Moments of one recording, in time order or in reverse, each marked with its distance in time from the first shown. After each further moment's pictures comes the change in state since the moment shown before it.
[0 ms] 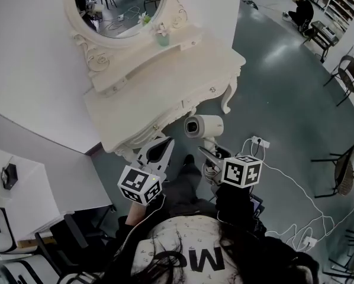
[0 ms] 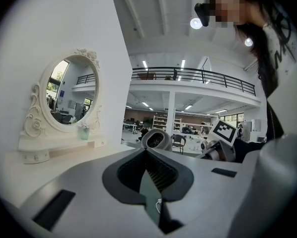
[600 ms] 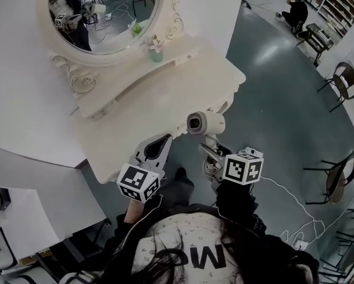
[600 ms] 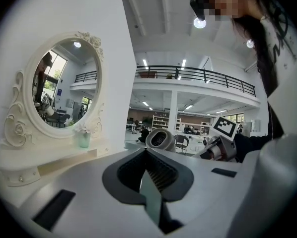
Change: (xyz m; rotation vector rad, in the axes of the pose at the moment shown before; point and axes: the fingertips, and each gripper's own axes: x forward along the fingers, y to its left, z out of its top) left arm 0.109 0.102 0.035 0.007 0.003 -0.024; right arm 0.083 -0.054 0.109 0.017 -0.004 -0.080
